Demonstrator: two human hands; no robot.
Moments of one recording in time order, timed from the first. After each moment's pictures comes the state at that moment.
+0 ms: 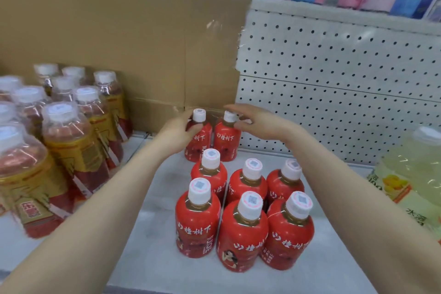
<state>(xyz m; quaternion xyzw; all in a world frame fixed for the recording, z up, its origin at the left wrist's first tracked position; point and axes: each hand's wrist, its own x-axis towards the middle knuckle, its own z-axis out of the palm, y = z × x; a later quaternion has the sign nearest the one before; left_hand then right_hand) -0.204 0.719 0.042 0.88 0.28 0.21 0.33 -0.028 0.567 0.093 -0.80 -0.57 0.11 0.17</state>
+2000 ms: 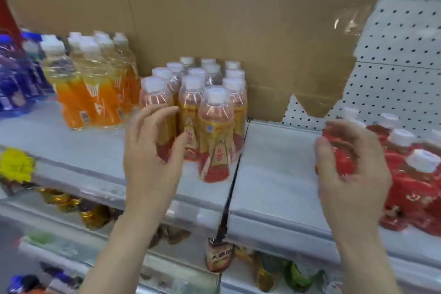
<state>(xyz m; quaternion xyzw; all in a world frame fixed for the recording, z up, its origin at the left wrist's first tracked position) -0.534 0.717 0.006 0.74 0.28 0.59 0.15 -0.350 0.550 0.012 -0.65 -0.39 -0.29 0.59</state>
